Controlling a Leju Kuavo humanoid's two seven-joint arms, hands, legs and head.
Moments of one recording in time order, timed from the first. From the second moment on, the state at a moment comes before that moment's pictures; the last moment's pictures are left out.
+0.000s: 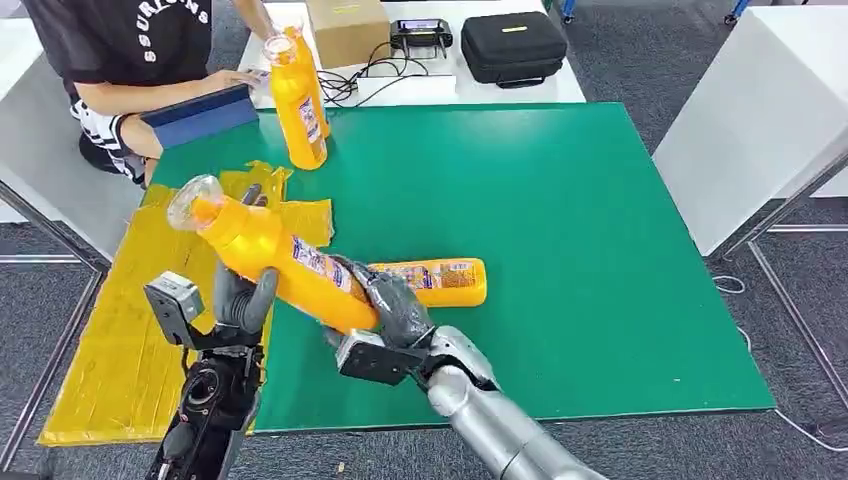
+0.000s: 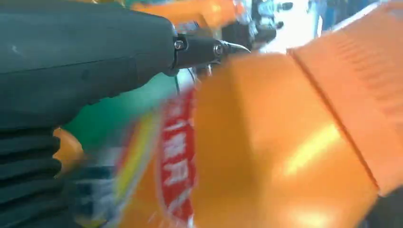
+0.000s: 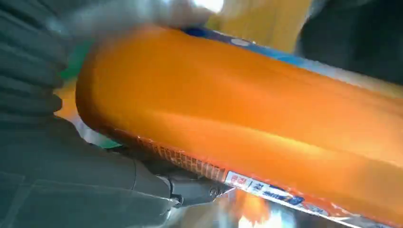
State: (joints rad) left arm -0.16 -0.14 -0.14 -1.46 0.02 -0.08 -0.47; right arm -0.46 0.28 0.73 -0.86 0.41 -0.06 -0.50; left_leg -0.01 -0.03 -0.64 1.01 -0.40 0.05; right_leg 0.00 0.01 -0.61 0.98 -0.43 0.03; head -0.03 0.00
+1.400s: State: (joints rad) left arm -0.27 -0.14 -0.20 -1.38 -0.01 -0.01 -0.49; right arm -0.42 0.23 0.72 -0.92 0.21 0.09 -0.55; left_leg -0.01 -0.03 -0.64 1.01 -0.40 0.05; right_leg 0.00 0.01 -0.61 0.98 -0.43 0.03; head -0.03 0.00
